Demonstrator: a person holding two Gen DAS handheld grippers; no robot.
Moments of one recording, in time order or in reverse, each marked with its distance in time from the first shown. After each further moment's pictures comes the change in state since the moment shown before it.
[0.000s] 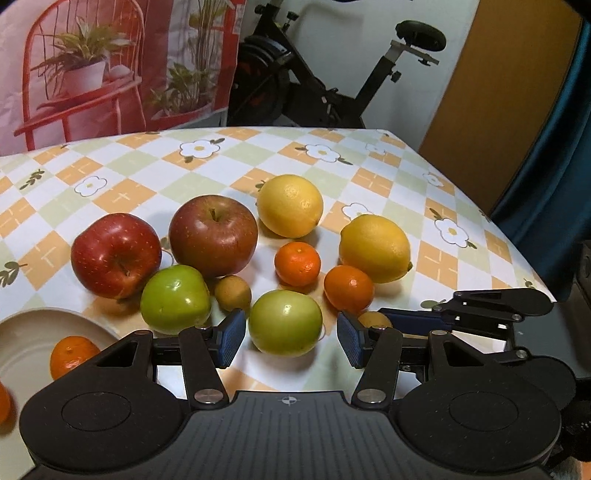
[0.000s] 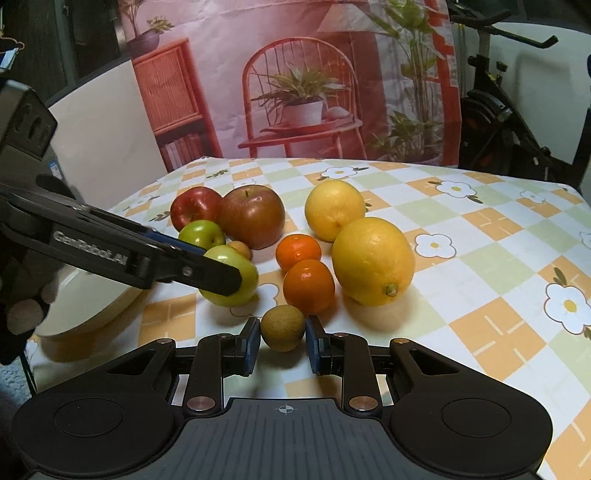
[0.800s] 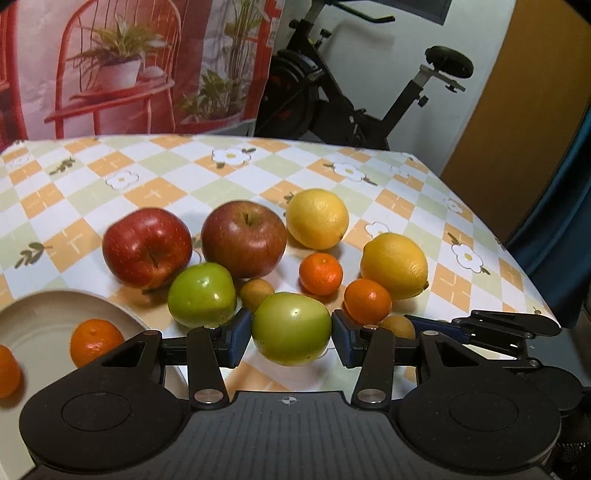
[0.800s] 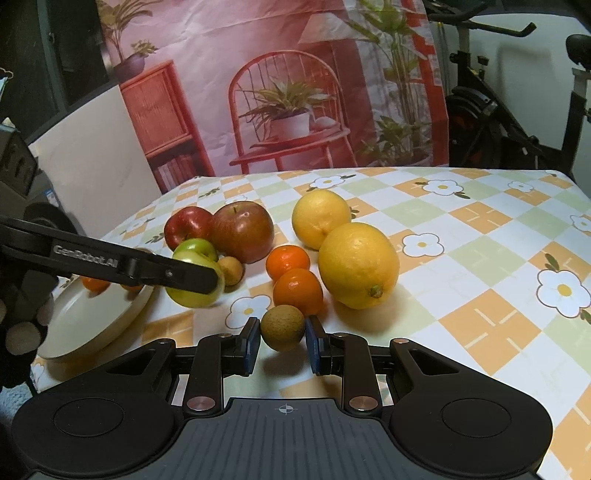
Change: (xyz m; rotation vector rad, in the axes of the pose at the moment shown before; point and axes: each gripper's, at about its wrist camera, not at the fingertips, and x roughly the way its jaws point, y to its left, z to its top) left arm -0.017 0.007 -0.005 -0.082 -0.066 0.053; right arm -0.007 -0.010 -0.004 0.073 -0.051 0.002
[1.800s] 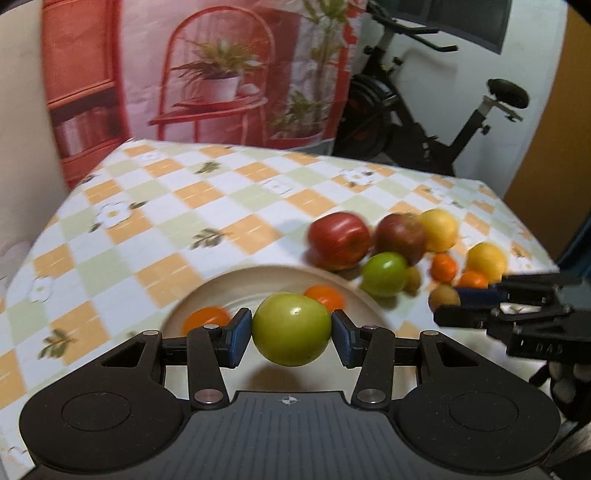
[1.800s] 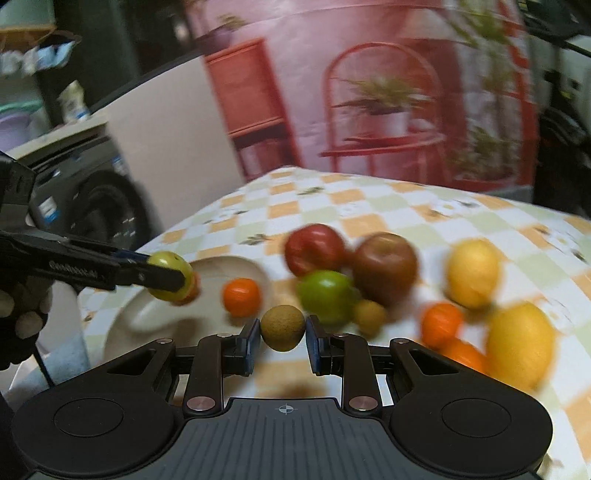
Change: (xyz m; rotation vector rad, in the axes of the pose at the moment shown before) left arm -0.095 0.099 -0.024 -0.070 -0.032 0.199; right arm 0.041 0.095 0.047 -0.161 0.073 0.217
